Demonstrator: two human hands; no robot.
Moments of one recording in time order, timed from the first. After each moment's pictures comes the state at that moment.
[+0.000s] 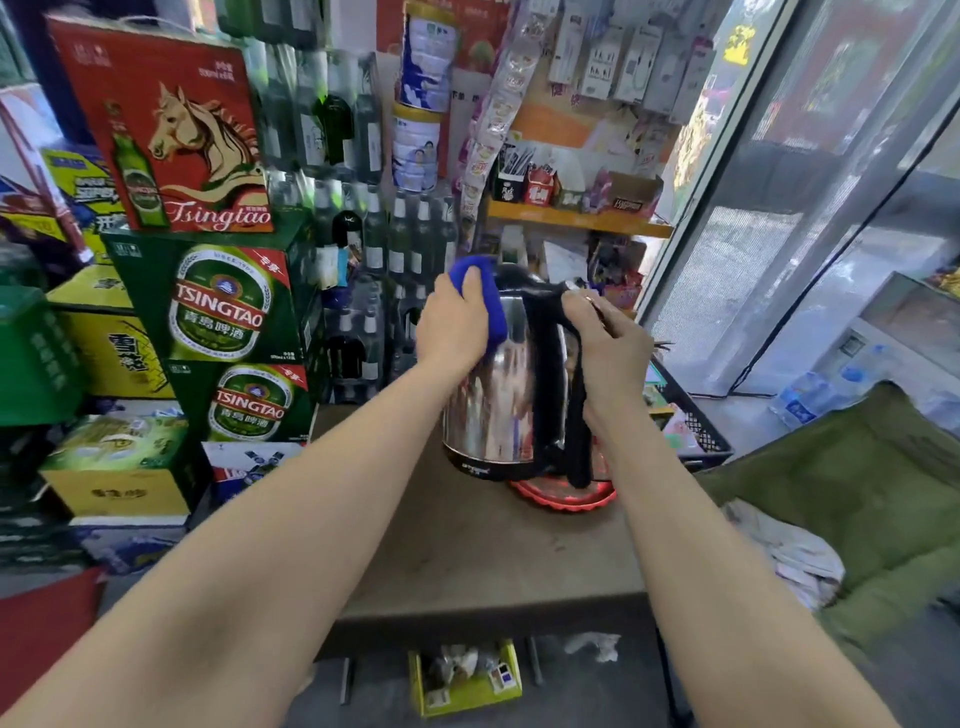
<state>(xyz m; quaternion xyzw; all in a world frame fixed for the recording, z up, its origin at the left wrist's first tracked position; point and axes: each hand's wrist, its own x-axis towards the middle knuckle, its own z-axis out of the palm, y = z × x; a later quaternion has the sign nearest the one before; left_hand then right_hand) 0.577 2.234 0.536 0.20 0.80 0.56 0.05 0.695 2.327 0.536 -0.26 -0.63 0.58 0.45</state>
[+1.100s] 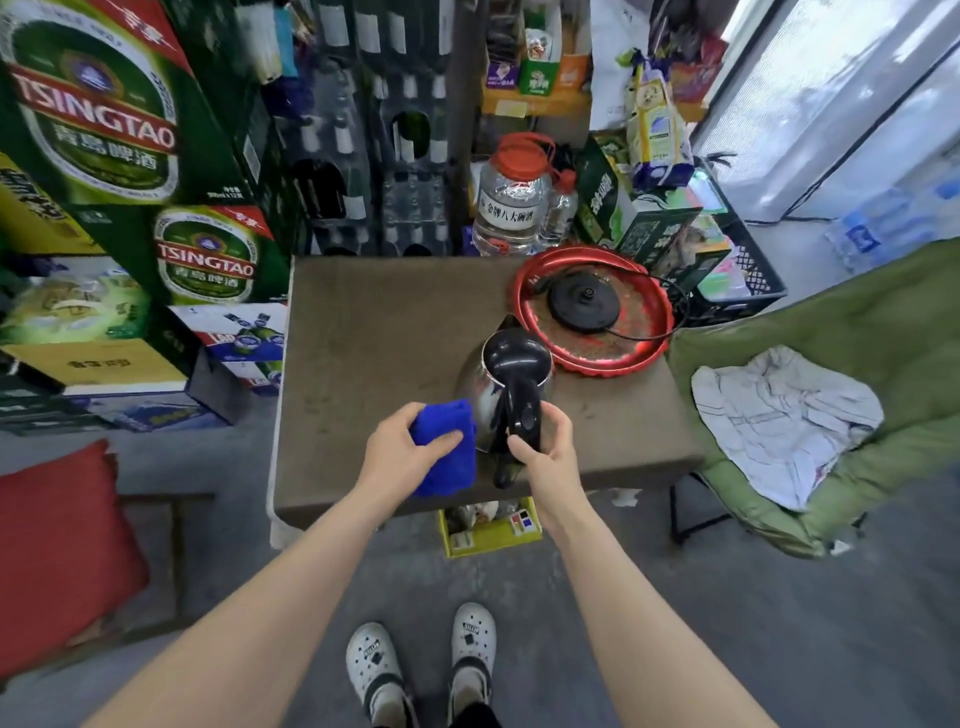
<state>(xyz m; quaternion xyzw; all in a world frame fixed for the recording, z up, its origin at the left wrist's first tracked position) 0.601 2.152 0.258 0.12 0.80 0.49 0.33 0.727 2.291 0.226 -0.44 -0.56 0.69 0.14</state>
